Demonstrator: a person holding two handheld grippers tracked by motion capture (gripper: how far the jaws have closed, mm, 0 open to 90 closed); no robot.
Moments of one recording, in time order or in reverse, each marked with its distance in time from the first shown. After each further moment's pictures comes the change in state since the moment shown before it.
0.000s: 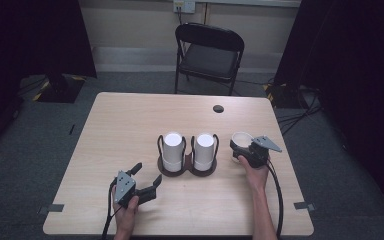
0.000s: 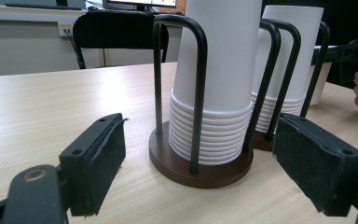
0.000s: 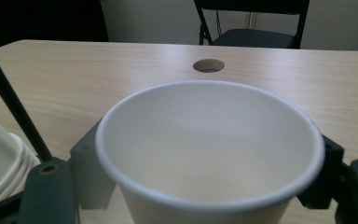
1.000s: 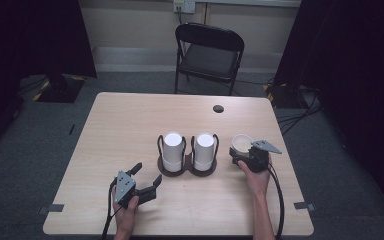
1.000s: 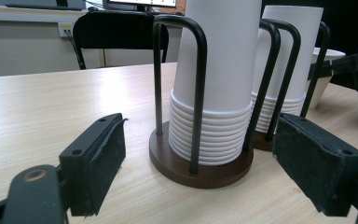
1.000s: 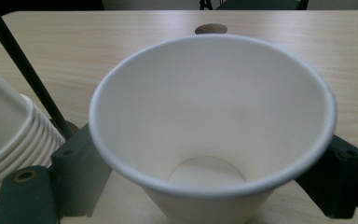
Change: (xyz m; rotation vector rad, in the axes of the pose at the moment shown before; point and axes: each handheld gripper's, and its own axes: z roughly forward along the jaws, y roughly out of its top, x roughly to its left) left arm 0.000 0.000 0.000 -0.002 0.001 0.004; right arm 0.004 -0.007 -0.010 0.126 -0.005 0.021
